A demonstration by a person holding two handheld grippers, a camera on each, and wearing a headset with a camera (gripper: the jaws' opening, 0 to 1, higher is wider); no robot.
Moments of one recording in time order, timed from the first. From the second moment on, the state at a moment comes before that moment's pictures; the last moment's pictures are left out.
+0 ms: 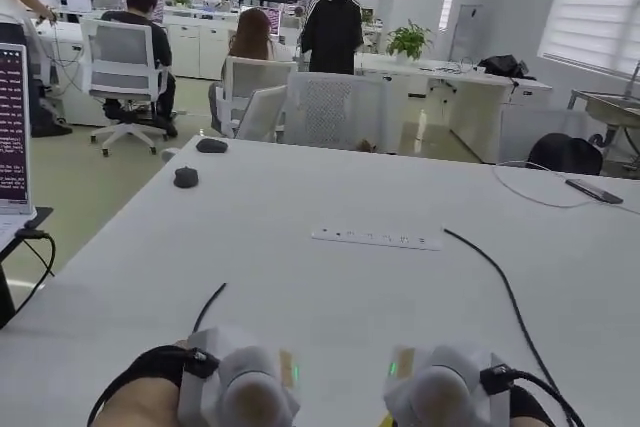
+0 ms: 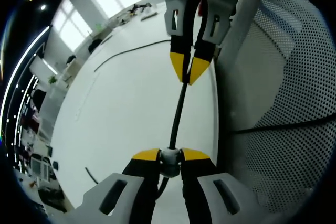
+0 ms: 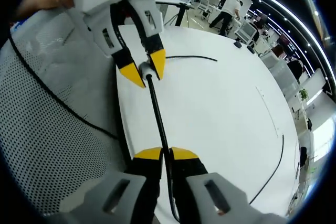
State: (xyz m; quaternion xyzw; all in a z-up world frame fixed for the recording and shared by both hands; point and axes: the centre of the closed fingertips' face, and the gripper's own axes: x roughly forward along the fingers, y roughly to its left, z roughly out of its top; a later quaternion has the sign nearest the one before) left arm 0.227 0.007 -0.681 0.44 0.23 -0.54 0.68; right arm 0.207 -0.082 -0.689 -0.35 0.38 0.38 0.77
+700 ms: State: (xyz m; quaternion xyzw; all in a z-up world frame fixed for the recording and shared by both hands) left arm 0.226 -0.002 -0.673 0.44 0.20 -0.55 0.68; right arm 0.199 -0.024 -0.664 -0.30 0.30 0.47 0.77
